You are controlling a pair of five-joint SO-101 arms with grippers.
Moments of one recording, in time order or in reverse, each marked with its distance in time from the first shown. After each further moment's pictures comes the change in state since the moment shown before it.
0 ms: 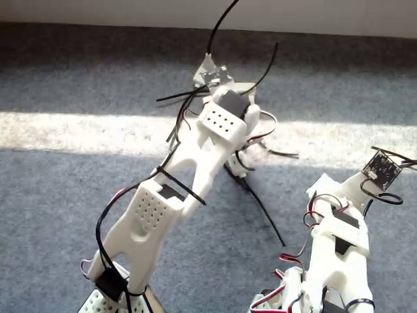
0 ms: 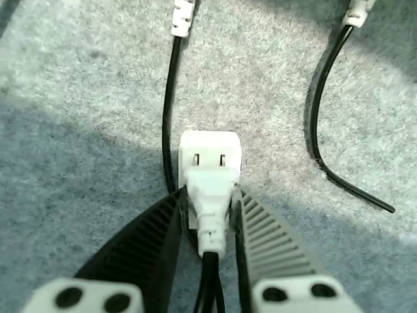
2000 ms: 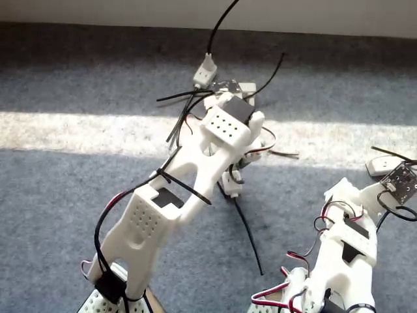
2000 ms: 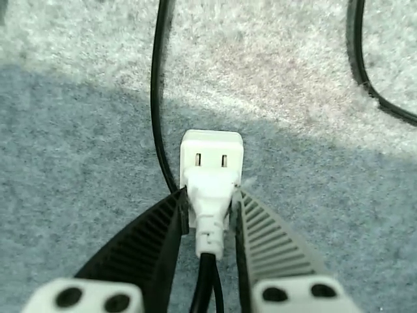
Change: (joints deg) left arm -0.9 -3.6 12.7 2.6 -7.8; right arm 8.2 0.0 1.9 -7.6 1.5
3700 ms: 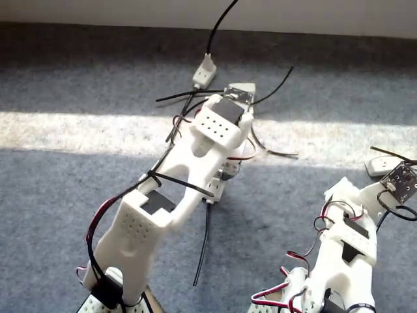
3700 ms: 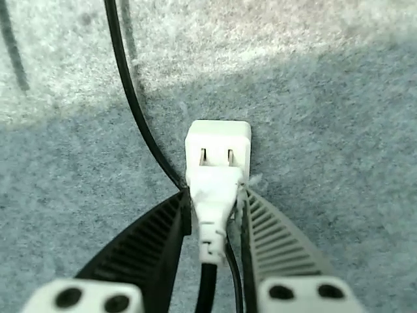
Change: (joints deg) left arm -3.5 0.3 11.3 1.1 -31.5; right arm 0.0 0.0 0.0 -0.5 0.2
